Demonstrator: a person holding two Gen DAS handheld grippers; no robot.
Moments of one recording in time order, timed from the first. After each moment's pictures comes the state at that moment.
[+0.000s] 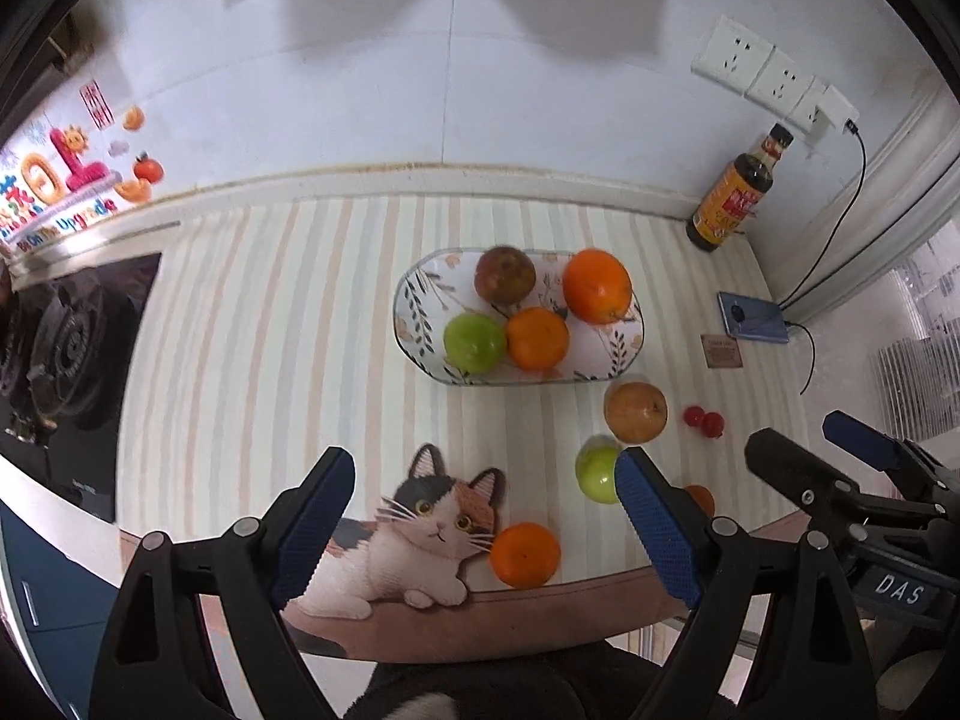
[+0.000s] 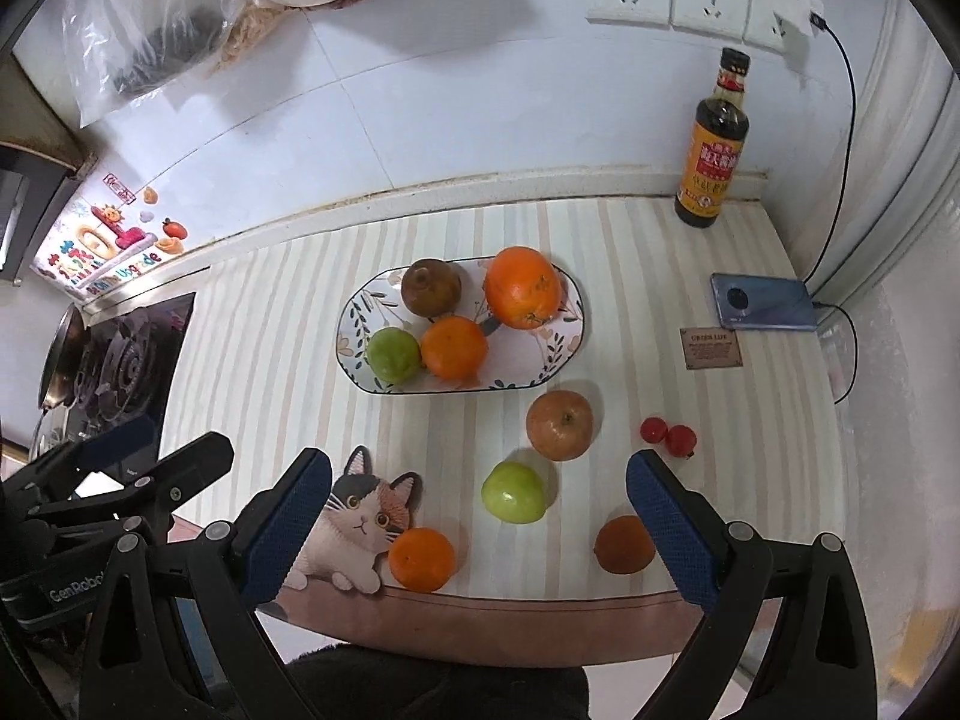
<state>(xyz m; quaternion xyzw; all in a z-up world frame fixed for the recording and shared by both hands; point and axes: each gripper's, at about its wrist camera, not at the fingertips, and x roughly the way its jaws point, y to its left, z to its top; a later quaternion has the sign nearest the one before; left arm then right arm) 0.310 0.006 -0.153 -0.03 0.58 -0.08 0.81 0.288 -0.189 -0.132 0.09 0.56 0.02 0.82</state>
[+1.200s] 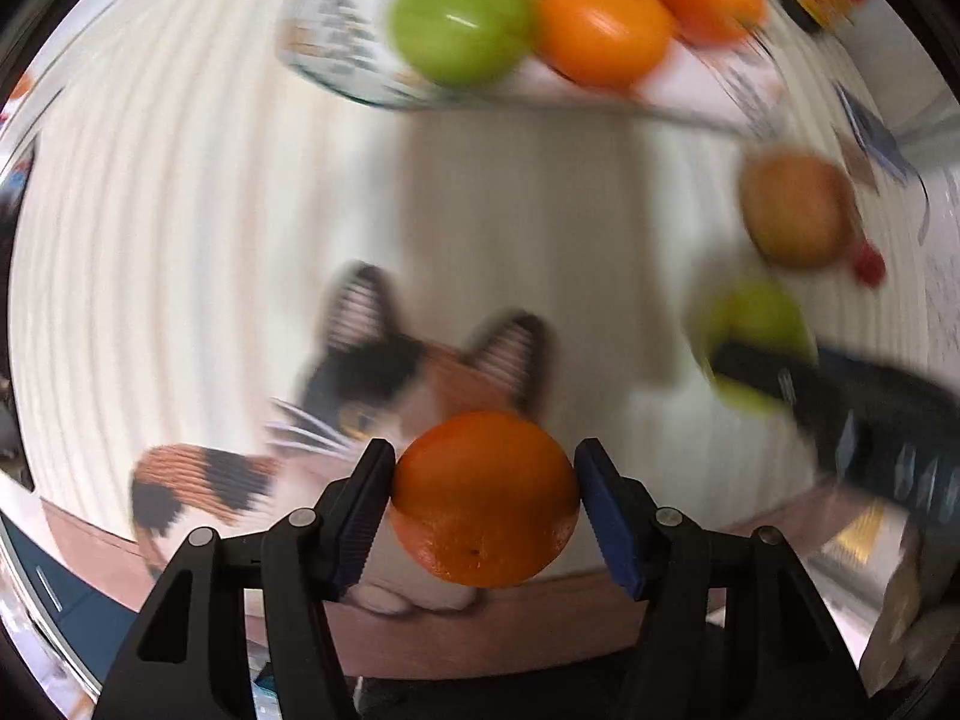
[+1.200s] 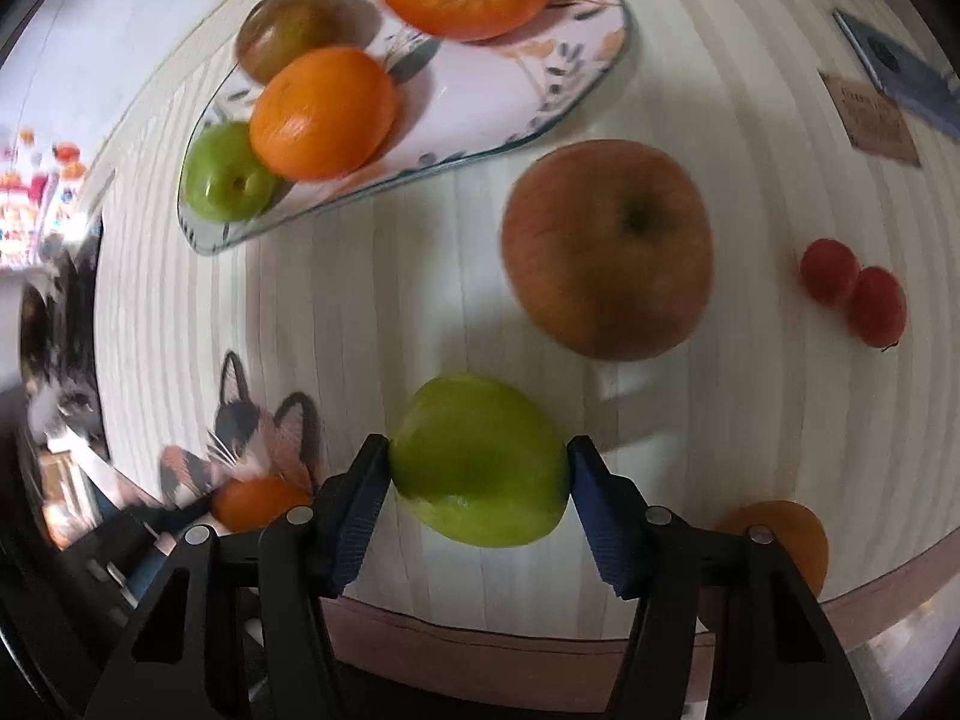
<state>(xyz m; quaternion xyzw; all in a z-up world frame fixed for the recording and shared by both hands) 0.308 -0.031 -0.351 0.02 0.73 -0.07 0.68 0.335 -0.182 -0.372 0.15 0.72 0.07 0.68</state>
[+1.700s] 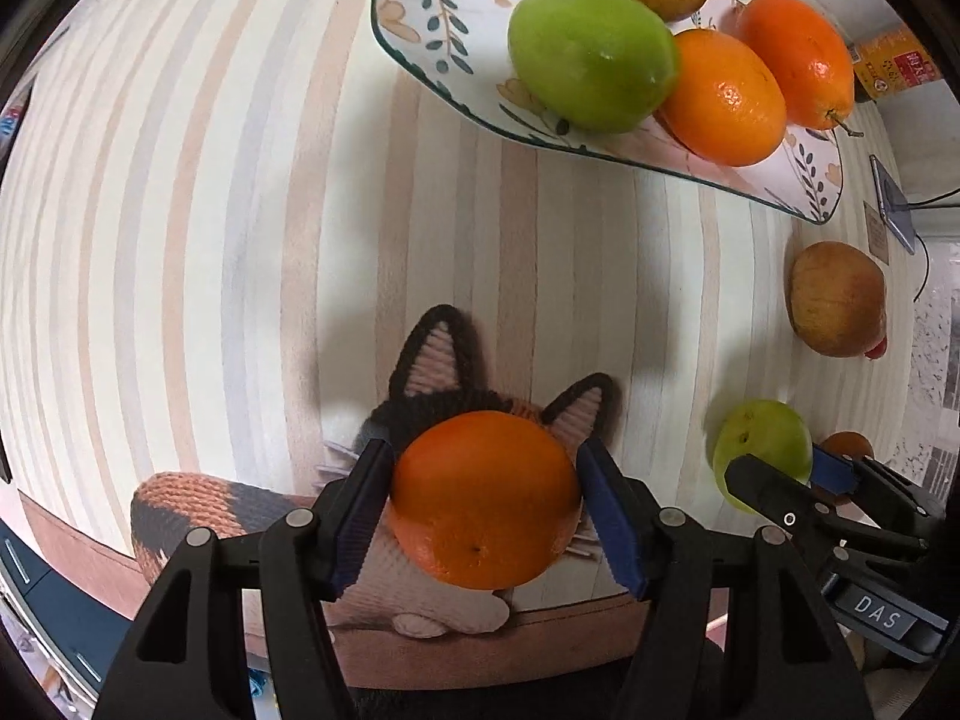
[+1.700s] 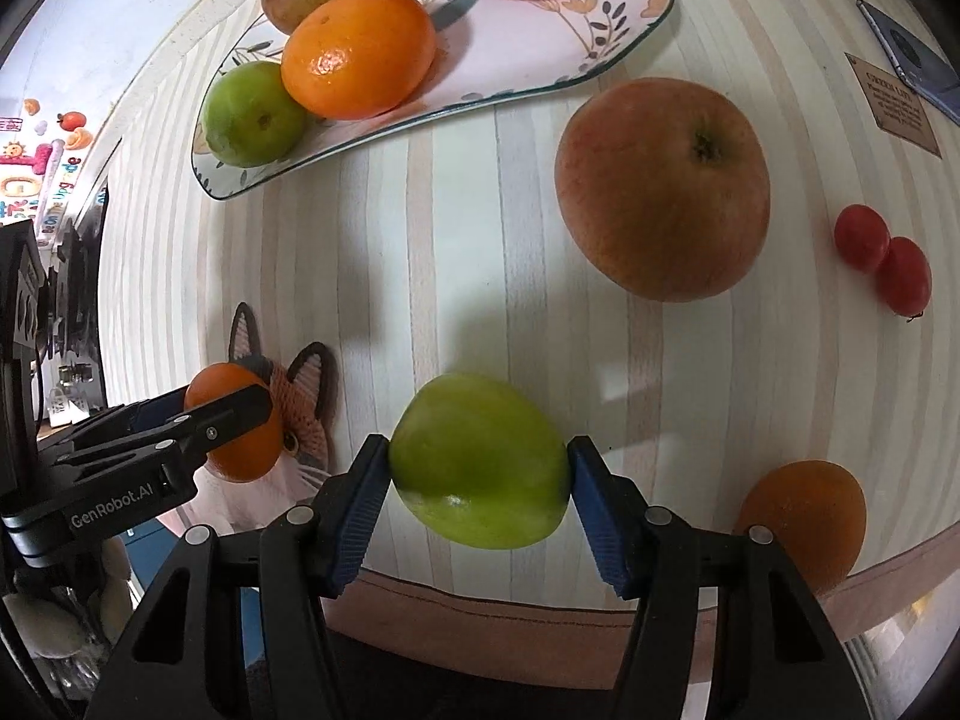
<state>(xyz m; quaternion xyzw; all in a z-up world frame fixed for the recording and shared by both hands) 0.334 0.001 -0.364 -0.04 0.76 -0.07 0.65 0.329 -0.165 -0.380 0.15 0.74 0.07 0.66</state>
